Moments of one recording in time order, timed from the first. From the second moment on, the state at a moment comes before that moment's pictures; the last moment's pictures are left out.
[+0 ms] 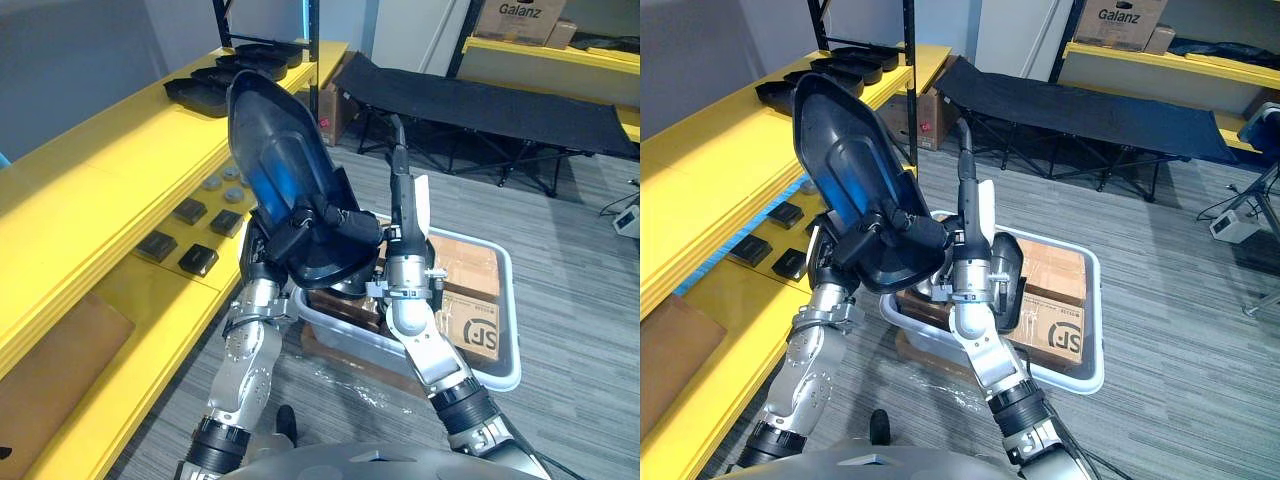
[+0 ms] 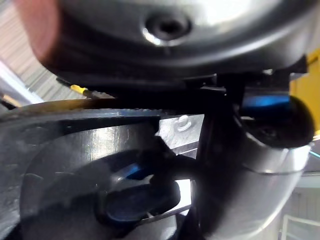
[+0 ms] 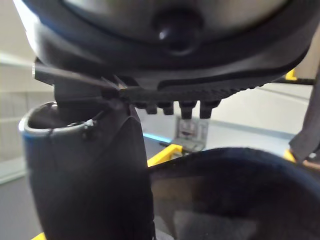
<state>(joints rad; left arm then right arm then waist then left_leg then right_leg) 0.03 0.04 -0.24 -0.09 -0.37 -0.17 0.24 -0.16 -0.08 0.33 0.07 -0.26 -0.29 -0.51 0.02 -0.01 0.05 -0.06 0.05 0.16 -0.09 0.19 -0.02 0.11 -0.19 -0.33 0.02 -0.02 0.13</state>
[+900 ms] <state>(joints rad) 0.25 0.03 -0.01 -0.12 0.06 -0.25 0.44 0.28 -0.02 -0.17 0.32 0.67 -0.31 0.09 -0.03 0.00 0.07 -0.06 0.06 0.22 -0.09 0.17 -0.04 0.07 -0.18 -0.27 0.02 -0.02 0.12</state>
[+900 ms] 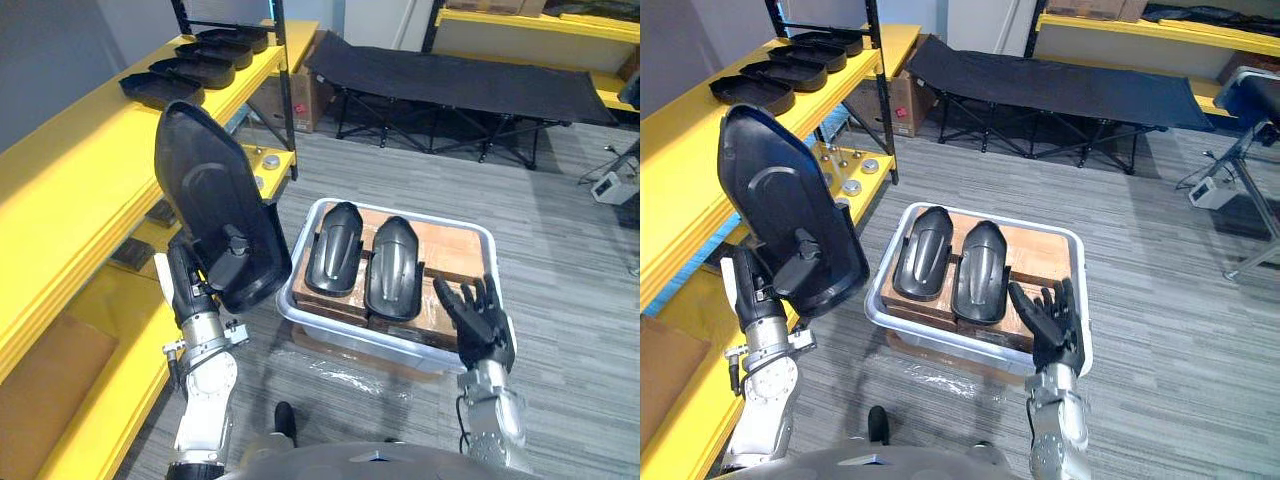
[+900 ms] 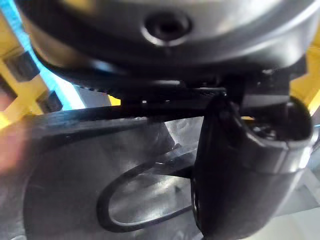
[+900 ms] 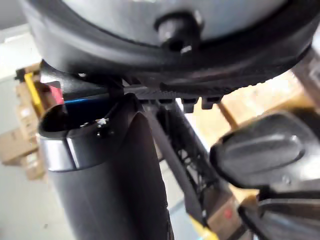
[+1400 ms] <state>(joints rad) 0.32 0.02 0.02 -0.30 -0.15 -0.35 0.36 0.28 -0.01 -0.10 0.35 0.48 -0.32 -0.01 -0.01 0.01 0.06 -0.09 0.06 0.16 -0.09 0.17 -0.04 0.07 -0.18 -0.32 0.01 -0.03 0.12</state>
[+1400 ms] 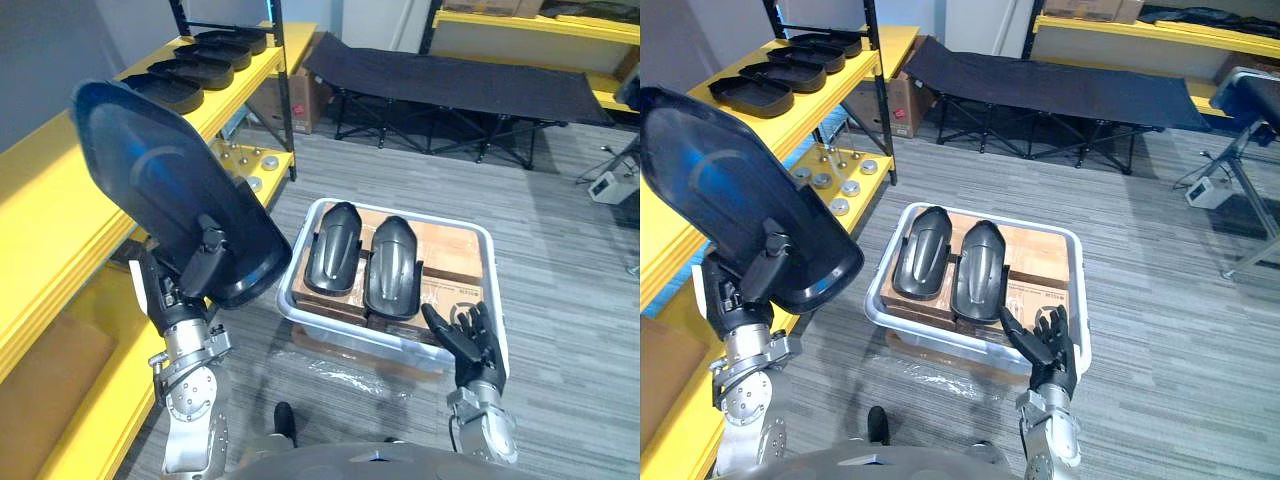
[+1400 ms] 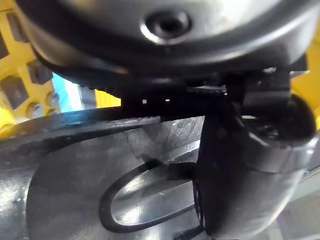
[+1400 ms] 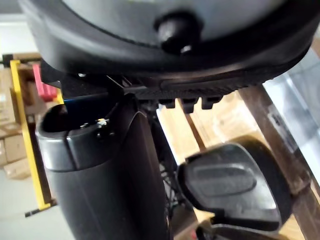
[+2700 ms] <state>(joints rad) 0.21 0.13 -0.05 -0.37 -0.48 -0.29 -0.33 0.18 -0.08 0.06 -0.02 0.28 -0.15 0.01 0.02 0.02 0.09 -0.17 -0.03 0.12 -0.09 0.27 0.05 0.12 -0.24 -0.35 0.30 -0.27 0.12</state>
